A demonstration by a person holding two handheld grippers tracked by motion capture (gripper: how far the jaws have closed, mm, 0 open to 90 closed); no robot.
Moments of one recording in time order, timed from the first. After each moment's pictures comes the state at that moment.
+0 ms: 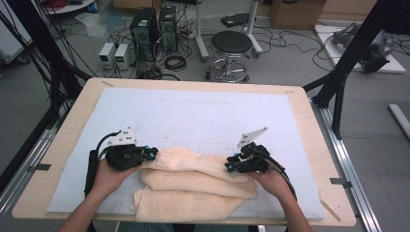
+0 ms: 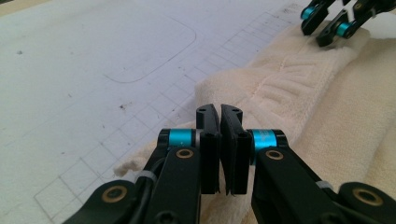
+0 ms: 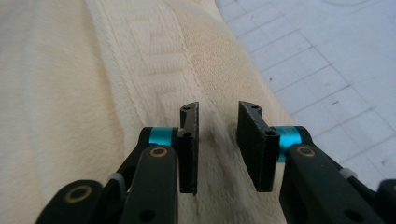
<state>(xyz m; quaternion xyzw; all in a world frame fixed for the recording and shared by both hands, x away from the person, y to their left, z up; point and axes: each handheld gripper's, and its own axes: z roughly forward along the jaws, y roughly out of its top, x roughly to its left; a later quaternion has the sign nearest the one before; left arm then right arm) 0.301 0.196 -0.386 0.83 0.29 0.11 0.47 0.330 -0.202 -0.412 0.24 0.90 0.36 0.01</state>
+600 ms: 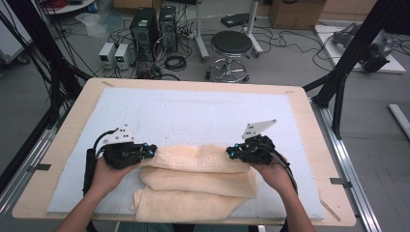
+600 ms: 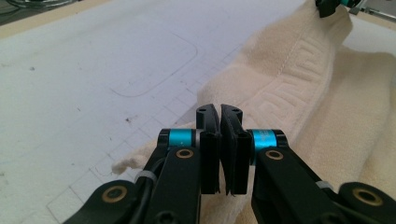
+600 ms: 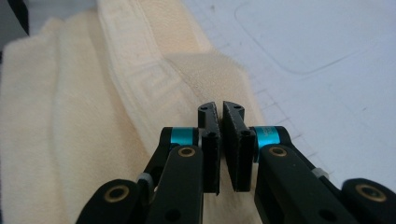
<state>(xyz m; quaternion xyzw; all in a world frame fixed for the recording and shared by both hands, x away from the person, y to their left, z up) 0.300 0.202 -0.372 0.81 0.29 0.12 0.49 0.325 -0.209 -0.364 0.22 0.88 0.41 0.07</state>
